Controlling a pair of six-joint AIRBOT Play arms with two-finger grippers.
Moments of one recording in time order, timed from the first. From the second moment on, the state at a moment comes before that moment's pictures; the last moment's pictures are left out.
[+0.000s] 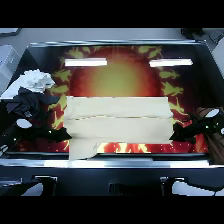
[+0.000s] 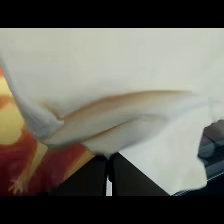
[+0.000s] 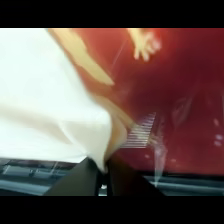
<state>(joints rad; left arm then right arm) 0.12 -1.19 0.62 0.87 -1.11 -1.28 -0.46 -1.47 0.93 -1.19 1.42 1.44</state>
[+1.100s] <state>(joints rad) 0.11 -1.89 1.63 0.92 -1.20 -1.44 -0.28 -1.81 1.52 -1.10 1.16 1.61</state>
